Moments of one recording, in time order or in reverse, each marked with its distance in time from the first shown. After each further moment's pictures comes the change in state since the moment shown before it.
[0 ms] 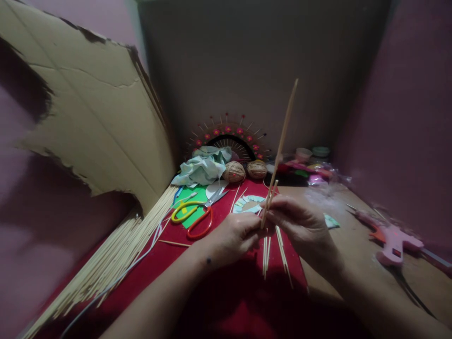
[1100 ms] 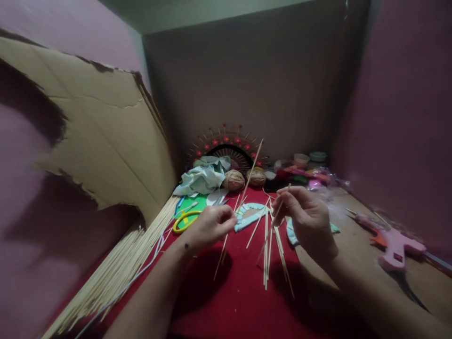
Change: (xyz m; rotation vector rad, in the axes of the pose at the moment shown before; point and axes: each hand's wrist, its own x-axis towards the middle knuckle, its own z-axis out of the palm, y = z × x) left_hand -0.004 -0.016 -0.042 0.341 0.009 -0.443; right_hand 0.017 0.010 -0.015 0.082 0.243 0.042
